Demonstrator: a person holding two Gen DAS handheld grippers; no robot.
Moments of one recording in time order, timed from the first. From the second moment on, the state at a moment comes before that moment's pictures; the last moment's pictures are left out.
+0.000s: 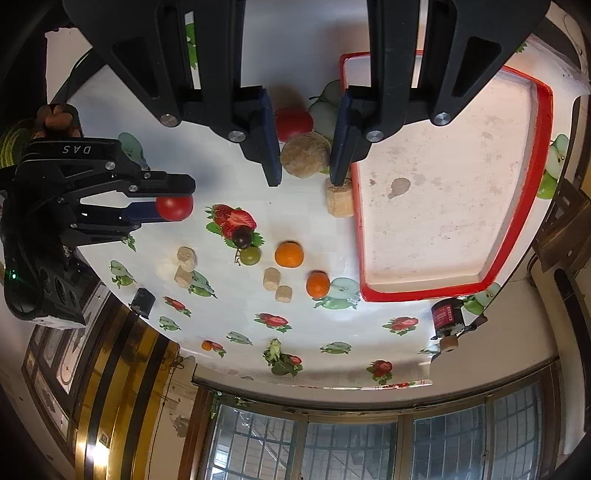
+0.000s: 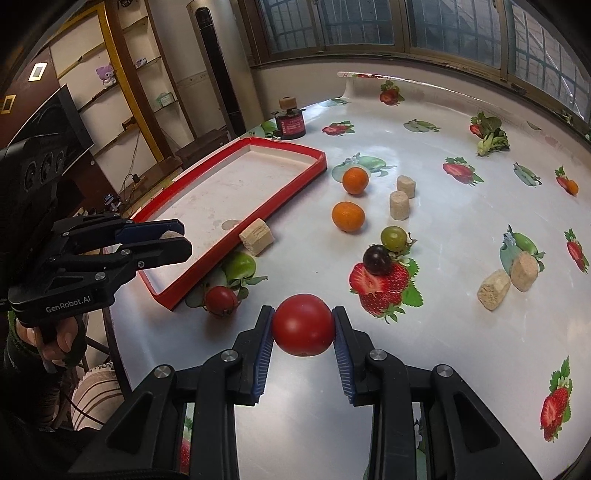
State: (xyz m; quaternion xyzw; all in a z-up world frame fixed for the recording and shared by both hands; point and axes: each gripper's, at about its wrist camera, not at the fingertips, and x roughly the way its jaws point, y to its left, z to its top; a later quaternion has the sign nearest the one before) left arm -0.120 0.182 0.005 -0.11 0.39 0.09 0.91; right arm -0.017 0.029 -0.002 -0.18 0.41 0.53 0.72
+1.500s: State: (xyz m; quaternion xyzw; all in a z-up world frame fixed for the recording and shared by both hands) left arm -0.168 0.307 -0.030 -0.18 0.39 0.22 0.87; right arm -0.096 0.196 -0.032 -0.22 0.41 0.63 0.62
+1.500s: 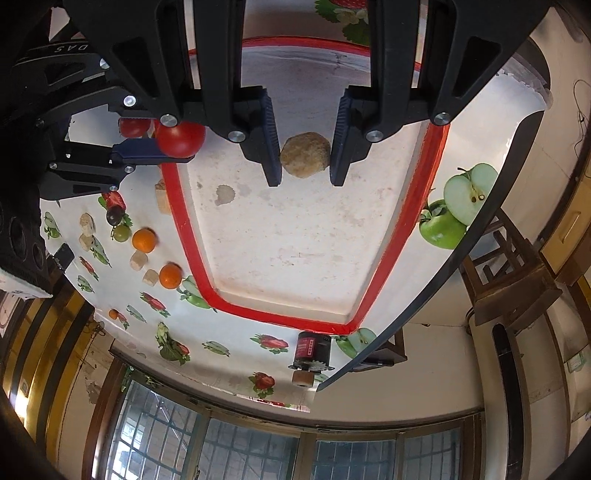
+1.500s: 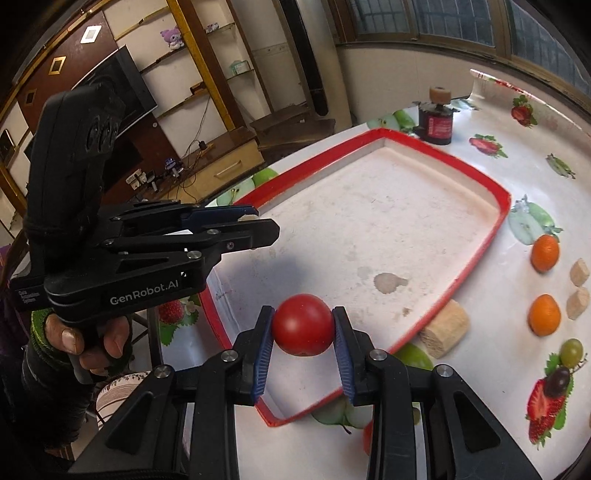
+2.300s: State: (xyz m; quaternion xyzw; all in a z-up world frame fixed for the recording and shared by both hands) left arm -0.169 0.316 -0.062 -0.19 0.43 0.24 0.85; right arm -0.111 0.217 -0.061 -0.25 0.42 0.63 0.60
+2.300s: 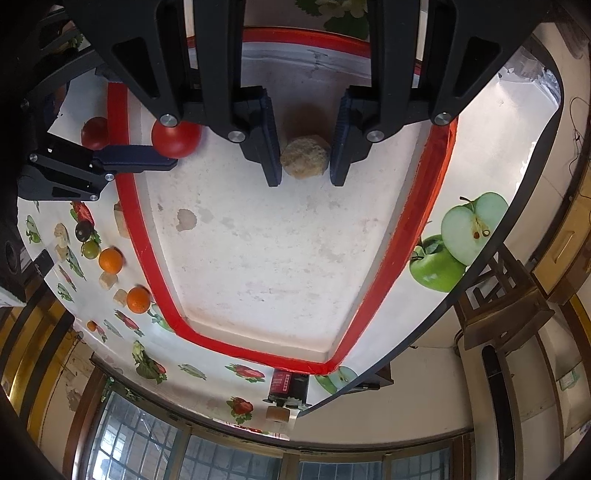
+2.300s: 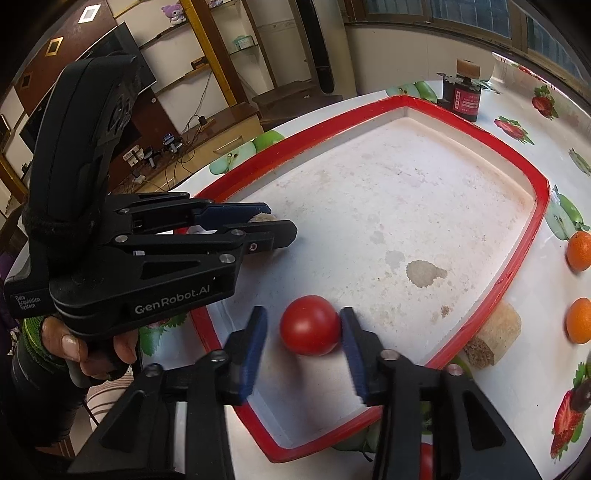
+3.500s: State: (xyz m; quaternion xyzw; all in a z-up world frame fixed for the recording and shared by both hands) left arm -0.152 0.270 -0.020 -0.16 0.41 0.23 0.87; right arm -0.045 0.088 -0.022 -0.17 0.43 0.57 0.68
